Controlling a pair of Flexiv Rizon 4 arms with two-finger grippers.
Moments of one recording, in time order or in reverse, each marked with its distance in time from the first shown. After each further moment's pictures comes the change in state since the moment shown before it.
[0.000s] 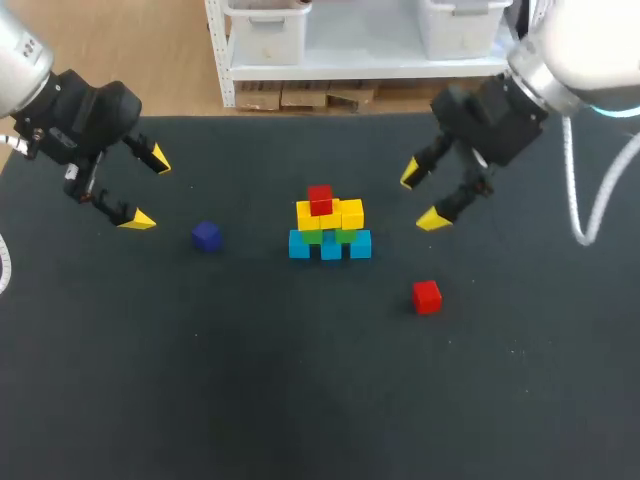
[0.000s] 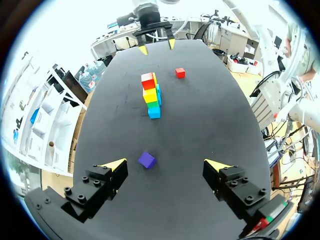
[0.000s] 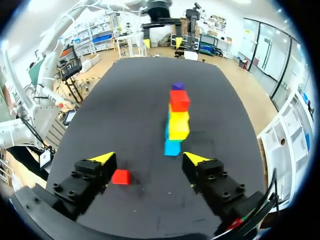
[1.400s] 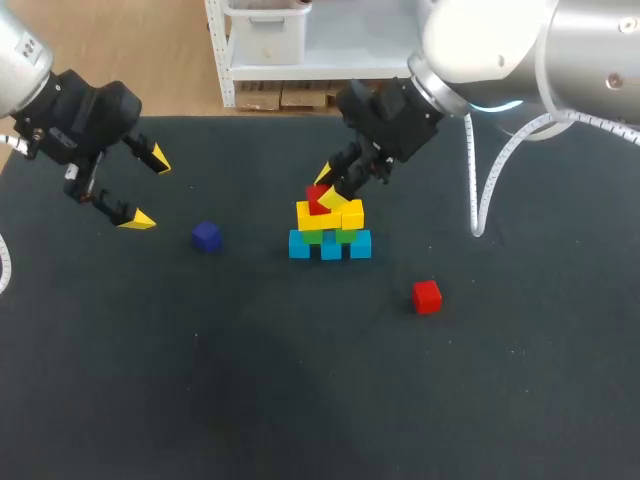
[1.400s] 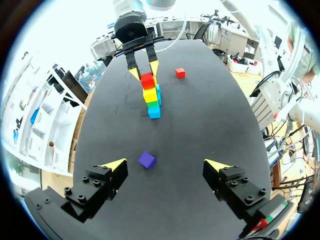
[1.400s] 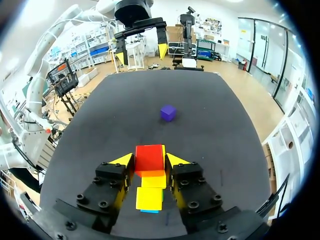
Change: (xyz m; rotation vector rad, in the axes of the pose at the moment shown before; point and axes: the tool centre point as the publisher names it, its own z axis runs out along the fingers) left arm 0.000 0.000 0.000 0.000 0.000 0.000; right arm -0.084 -0.062 0.081 -0.028 -0.091 0.059
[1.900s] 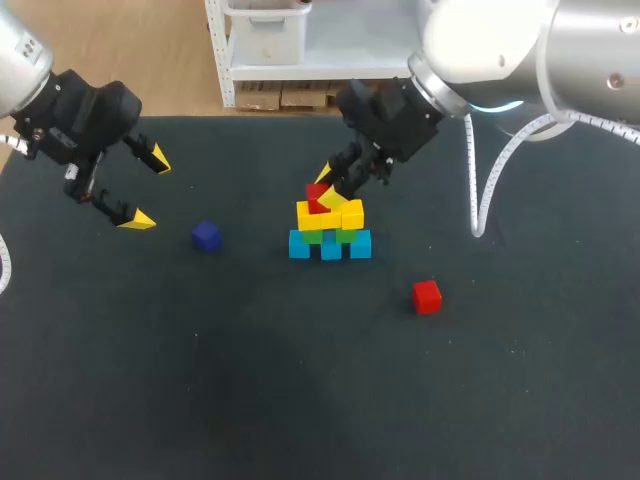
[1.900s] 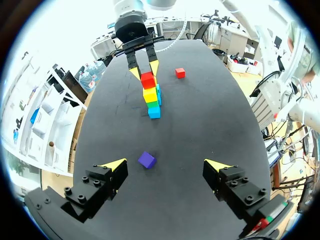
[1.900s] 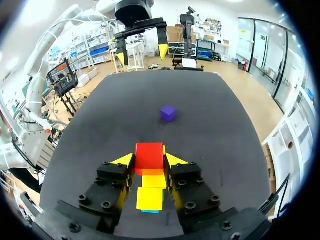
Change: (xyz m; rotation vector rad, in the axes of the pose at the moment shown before) left arm 0.000 0.000 0.000 0.000 0.000 0.000; right arm -0.001 0.001 0.000 0.002 -0.001 -0.001
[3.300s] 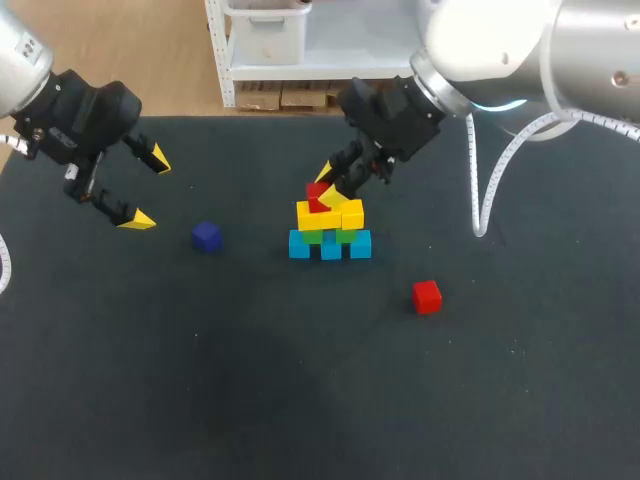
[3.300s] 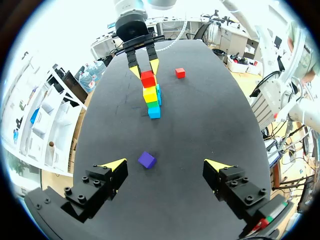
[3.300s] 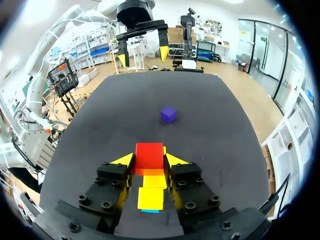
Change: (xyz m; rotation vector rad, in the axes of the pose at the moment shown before) left arm 0.000 0.000 0.000 0.000 0.000 0.000; right arm -0.002 0.001 -0.003 0.004 -0.007 -0.007
